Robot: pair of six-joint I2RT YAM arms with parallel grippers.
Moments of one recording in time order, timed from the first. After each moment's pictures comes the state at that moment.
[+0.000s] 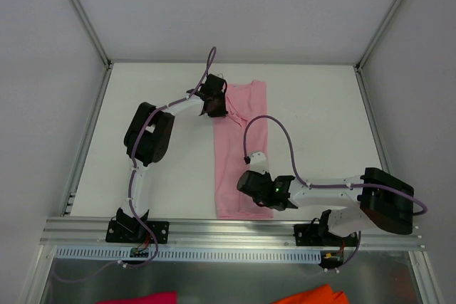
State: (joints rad) left arm -0.50 2.18 1.58 -0.29 0.00 -0.53; right arm 1.23 1.35 0.59 -0.33 0.52 0.73
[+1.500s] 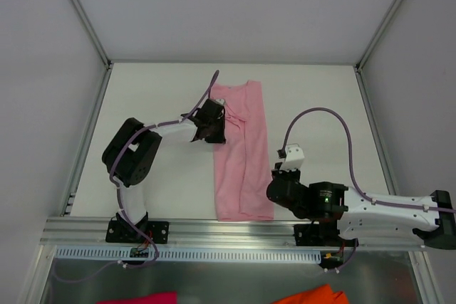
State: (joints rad) left arm -0.61 1.86 1.09 -0.19 0.05 -0.52; right arm 1.39 0.85 0.64 -0.67 0.89 0.86
